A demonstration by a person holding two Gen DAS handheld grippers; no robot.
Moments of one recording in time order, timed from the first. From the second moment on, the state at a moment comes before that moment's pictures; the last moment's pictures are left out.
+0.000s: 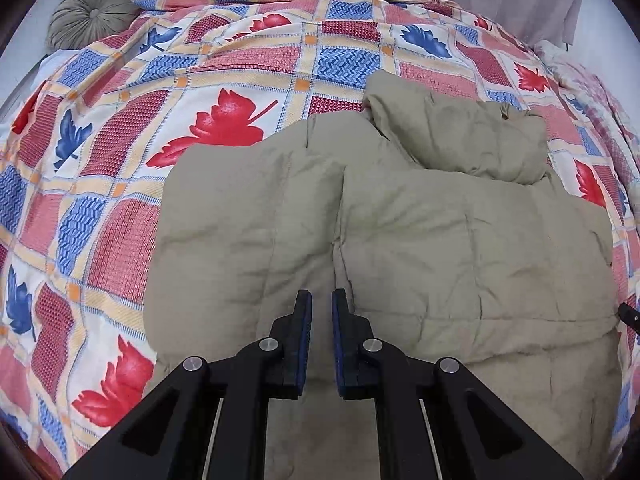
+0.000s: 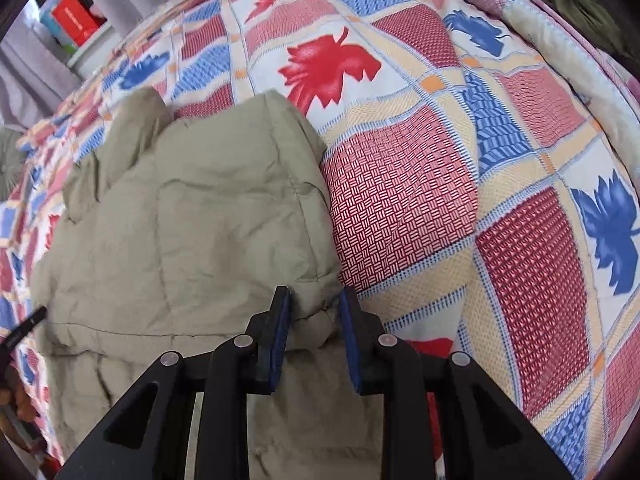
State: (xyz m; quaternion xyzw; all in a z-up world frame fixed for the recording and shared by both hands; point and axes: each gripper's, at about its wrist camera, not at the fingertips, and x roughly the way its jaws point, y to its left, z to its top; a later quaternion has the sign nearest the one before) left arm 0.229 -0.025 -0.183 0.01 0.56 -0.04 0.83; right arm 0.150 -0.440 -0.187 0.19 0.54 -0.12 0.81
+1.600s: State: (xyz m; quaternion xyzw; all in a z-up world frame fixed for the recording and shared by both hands) left arm 0.069 -0.046 -0.141 -0.05 0.59 0.04 0.81; right arm 0.056 -0.400 -0.153 0.24 0.56 0.01 0.79
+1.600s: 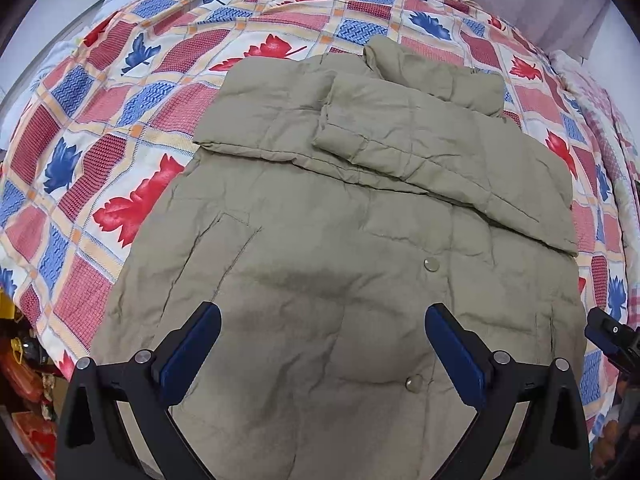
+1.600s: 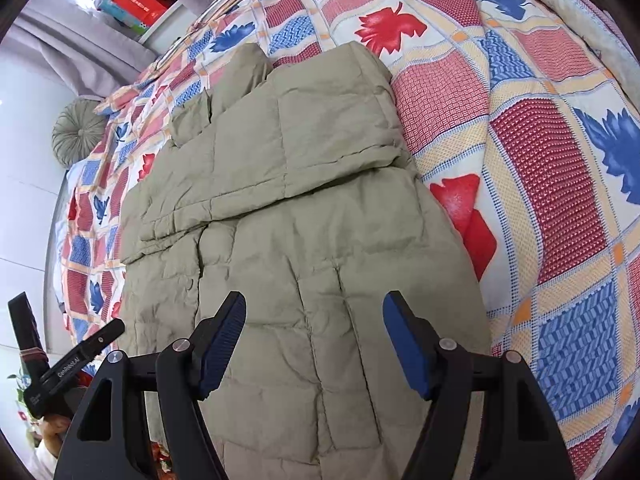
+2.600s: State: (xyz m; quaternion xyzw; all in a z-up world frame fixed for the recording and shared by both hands) left arm 0.024 0.073 -0.152 -0.03 0.60 -0.01 0.80; right arm -0.035 -0.368 -0.157 0.34 0.55 -0.12 0.75
